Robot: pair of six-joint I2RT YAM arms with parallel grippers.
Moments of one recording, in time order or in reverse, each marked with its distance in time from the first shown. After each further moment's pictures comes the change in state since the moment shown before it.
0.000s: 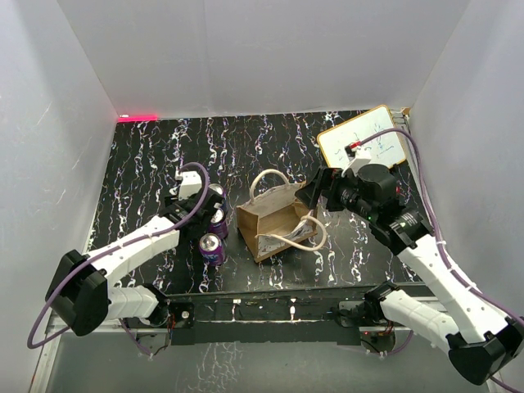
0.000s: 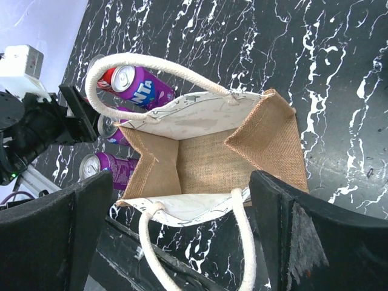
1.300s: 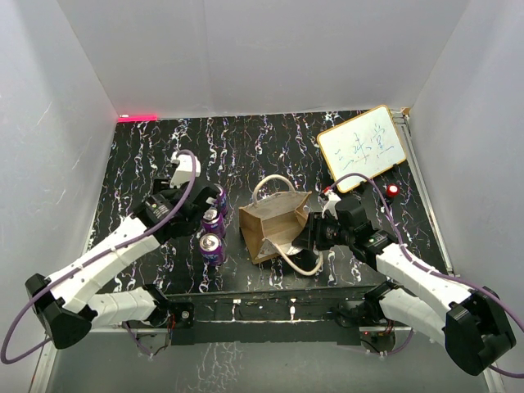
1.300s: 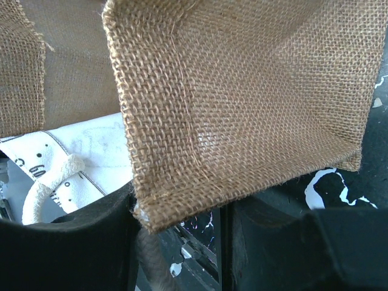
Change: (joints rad) left arm -0.156 -0.117 0.391 -0.467 -0.132 0.139; right arm 0.000 0.063 -0.495 0.290 -0.280 0.035
